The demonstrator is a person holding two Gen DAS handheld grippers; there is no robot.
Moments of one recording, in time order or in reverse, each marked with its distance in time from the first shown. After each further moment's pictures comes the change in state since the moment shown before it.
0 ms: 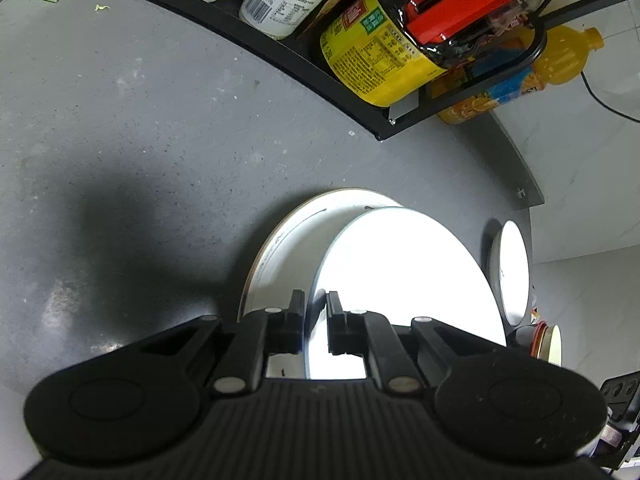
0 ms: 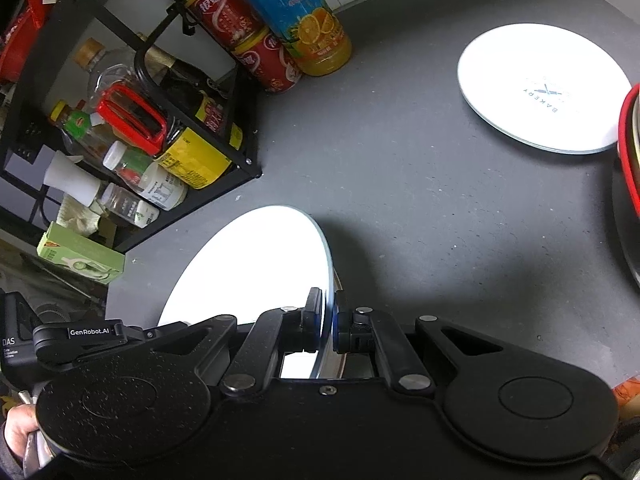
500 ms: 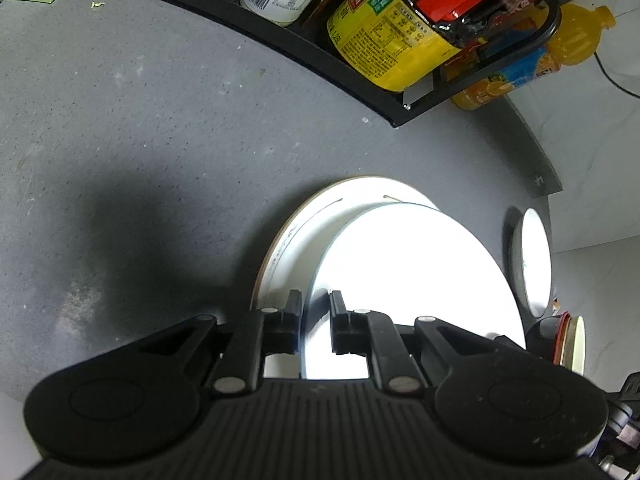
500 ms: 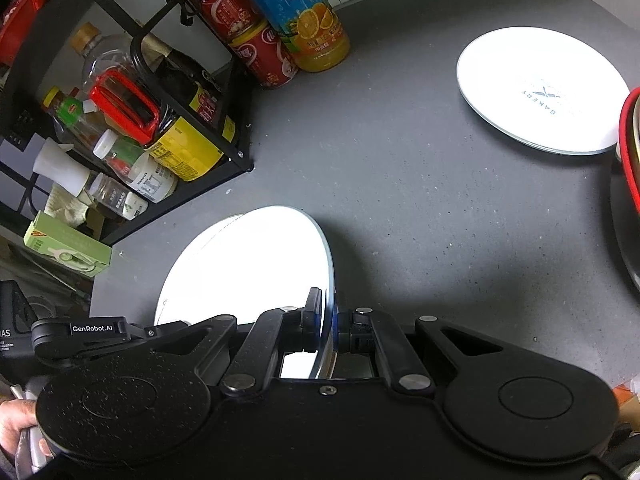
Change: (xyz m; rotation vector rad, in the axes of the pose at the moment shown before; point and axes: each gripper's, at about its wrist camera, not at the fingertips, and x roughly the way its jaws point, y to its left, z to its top) left arm 0.015 0.000 -0.003 0.030 0.013 0.062; right arm 0.006 0.007 -0.004 -0.031 -0.002 -0.041
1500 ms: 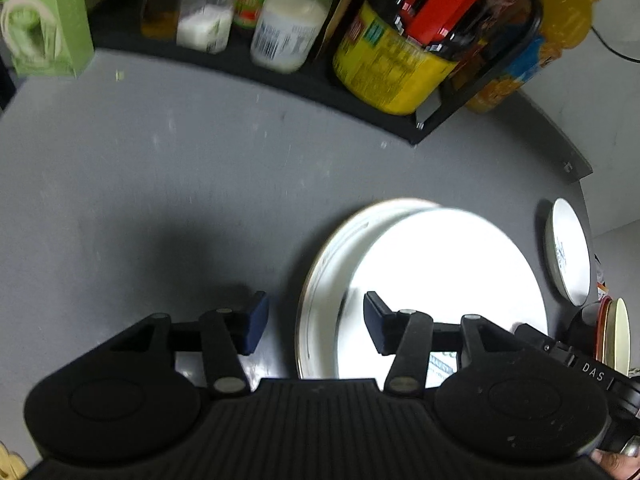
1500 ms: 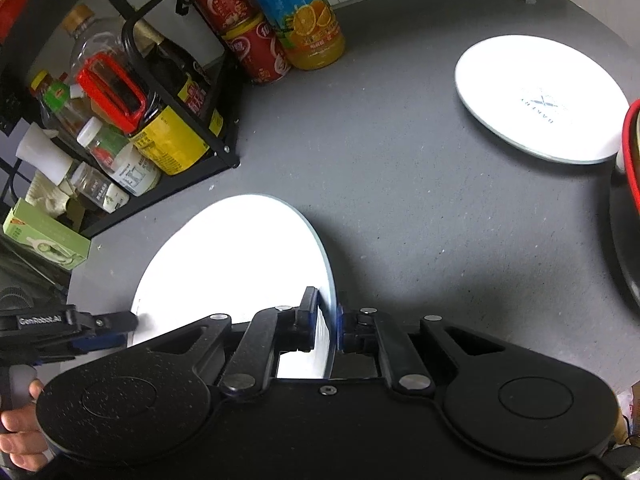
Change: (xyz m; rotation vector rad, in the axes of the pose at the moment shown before) left arm -0.026 -0.012 0.000 0.115 -0.059 0.159; right arm 0.011 0.005 -0.004 -0.043 -0.026 -0.058
